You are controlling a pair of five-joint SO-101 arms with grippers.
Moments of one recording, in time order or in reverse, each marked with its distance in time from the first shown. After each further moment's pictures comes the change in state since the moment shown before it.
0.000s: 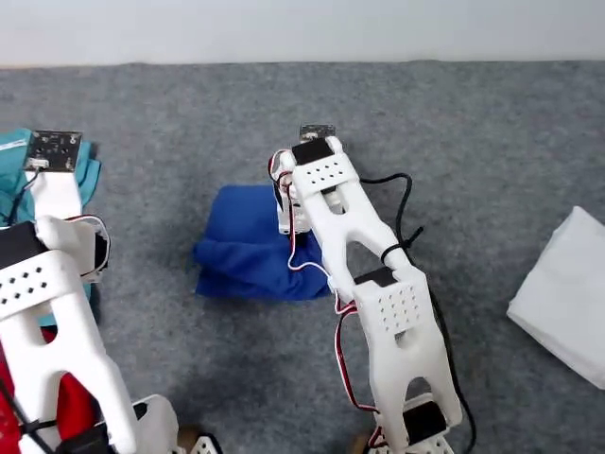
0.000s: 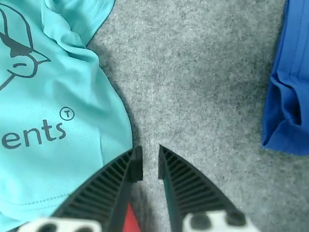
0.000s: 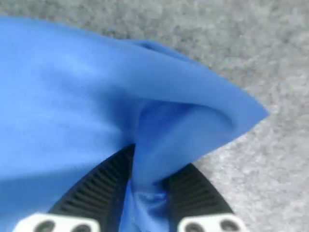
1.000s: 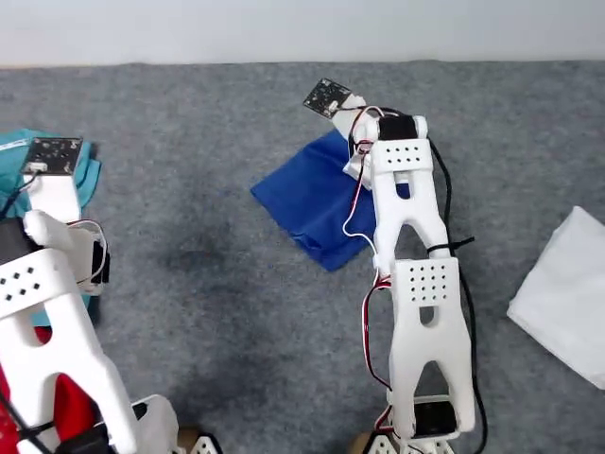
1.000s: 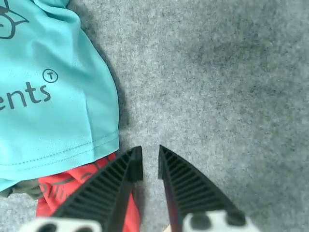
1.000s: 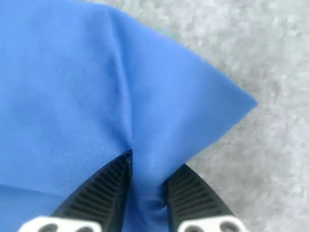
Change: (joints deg) left arm 0.0 0.0 -7.0 15.0 0.0; right arm 17.2 16.1 -30.6 -14.6 72.4
